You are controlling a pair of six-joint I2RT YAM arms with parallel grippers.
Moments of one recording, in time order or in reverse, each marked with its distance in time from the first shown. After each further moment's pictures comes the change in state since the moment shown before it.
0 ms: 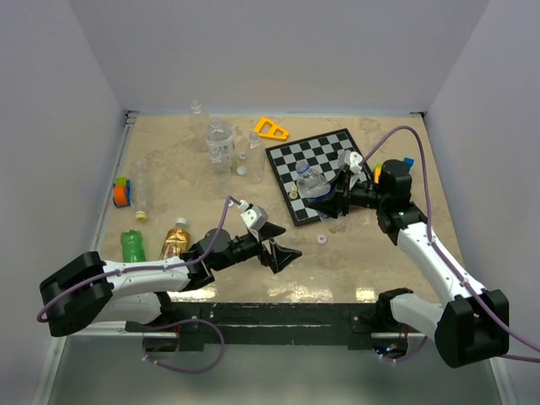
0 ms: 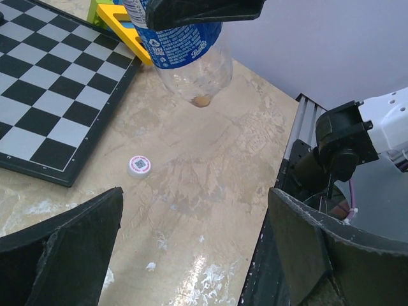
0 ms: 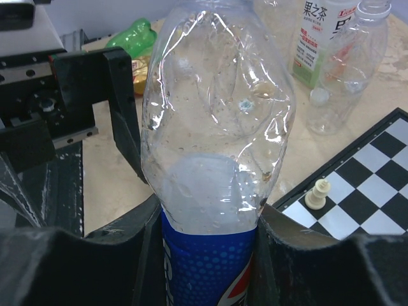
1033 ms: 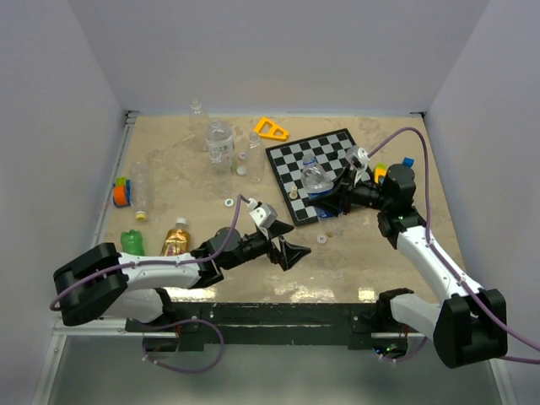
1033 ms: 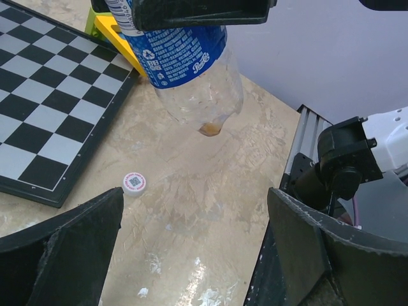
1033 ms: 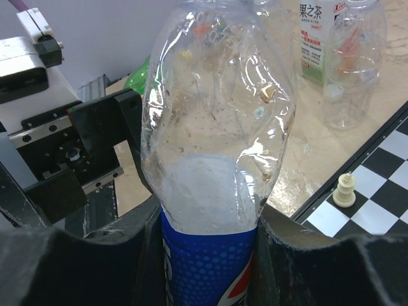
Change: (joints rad) left arm -0.044 0.115 0.059 0.078 -0.058 0.000; right arm -0.027 -0.004 -0.076 0.225 0.003 0.341
